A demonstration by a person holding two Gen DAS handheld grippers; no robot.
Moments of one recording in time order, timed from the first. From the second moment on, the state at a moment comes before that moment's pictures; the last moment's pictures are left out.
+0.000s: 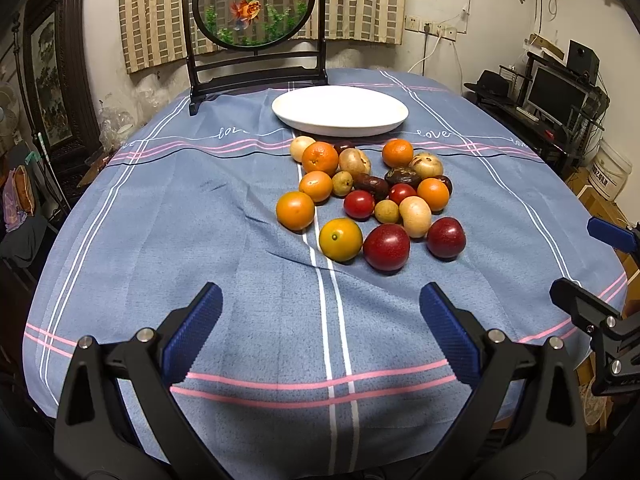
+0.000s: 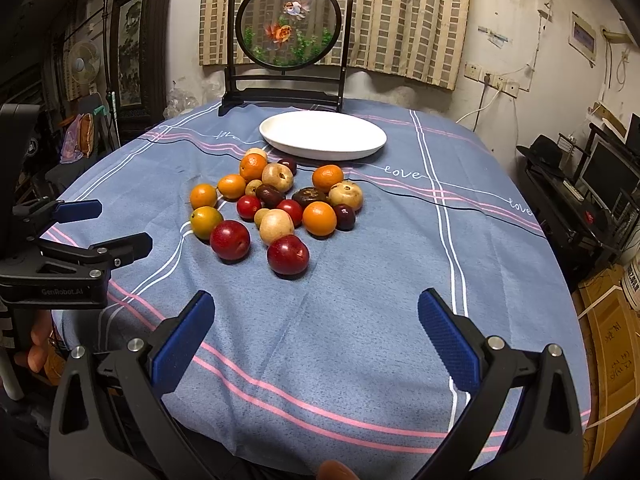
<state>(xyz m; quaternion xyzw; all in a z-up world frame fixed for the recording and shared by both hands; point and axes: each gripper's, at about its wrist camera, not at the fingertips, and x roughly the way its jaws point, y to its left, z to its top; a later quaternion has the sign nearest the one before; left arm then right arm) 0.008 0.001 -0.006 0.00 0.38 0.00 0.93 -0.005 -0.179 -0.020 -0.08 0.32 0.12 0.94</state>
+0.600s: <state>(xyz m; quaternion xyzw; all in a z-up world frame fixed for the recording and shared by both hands) 0.013 0.001 -0.010 0.00 0.38 0.00 0.92 0.000 -0.179 -0.018 -0.08 0.33 0.13 0.93</state>
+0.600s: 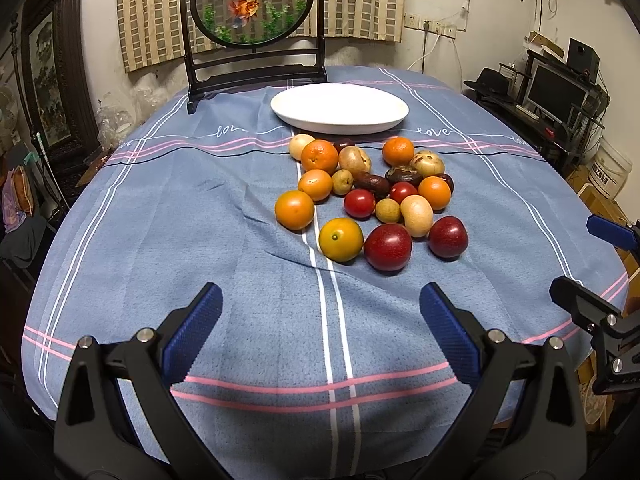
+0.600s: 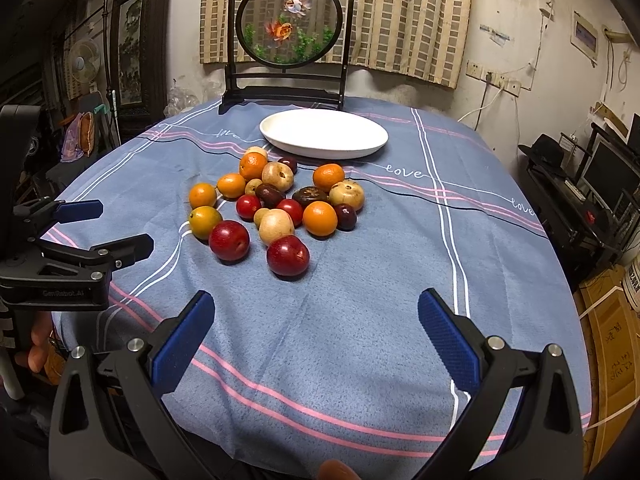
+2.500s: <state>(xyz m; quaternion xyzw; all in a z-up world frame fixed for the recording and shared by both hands) 0.102 -0.050 -0.047 0.13 0.41 -0.20 0.88 0.078 -0.211 -0.070 0.04 0.40 0.21 0.89</state>
